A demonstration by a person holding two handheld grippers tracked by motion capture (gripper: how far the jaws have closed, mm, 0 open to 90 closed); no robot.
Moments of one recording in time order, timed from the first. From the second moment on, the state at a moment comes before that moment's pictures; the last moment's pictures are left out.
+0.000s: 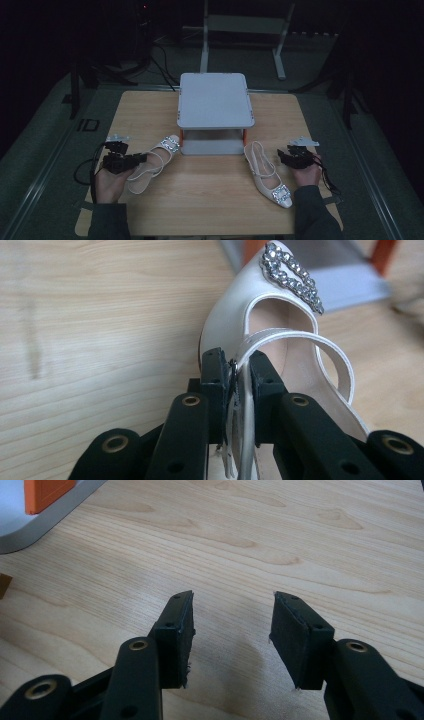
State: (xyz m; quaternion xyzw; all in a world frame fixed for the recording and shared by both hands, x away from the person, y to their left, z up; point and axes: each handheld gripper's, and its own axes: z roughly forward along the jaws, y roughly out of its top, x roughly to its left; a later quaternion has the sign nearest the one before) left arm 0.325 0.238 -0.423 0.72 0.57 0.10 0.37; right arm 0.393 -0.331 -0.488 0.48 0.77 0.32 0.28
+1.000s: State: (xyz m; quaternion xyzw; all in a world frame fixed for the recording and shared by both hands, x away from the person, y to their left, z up) left arm 0.395 0.240 -0.452 0.75 0.60 0.11 0.26; right arm 0.394 -0.333 -0.490 0.49 0.76 0.32 0.28
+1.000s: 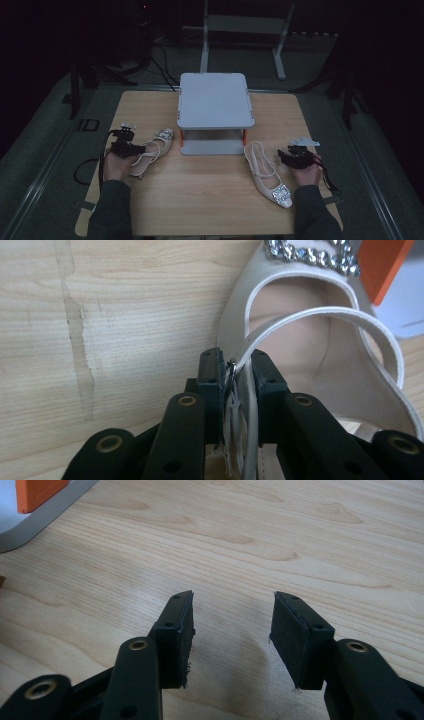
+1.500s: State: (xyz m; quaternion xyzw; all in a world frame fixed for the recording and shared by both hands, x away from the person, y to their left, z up) left arm 0.407 0.243 -0.450 0.73 0.63 0.05 0.25; right arm 0.394 -0.334 -0.491 0.49 0.76 0.32 0.27
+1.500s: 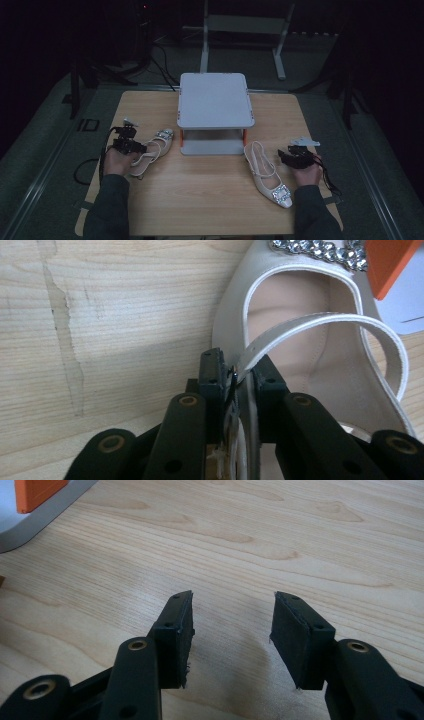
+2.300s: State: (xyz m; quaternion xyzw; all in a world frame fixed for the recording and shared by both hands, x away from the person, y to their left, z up) left arm 0.407 0.250 -0.412 0.64 0.68 0.03 0.37; right arm 0.394 -0.334 -0.491 0.49 0.76 0.32 0.27
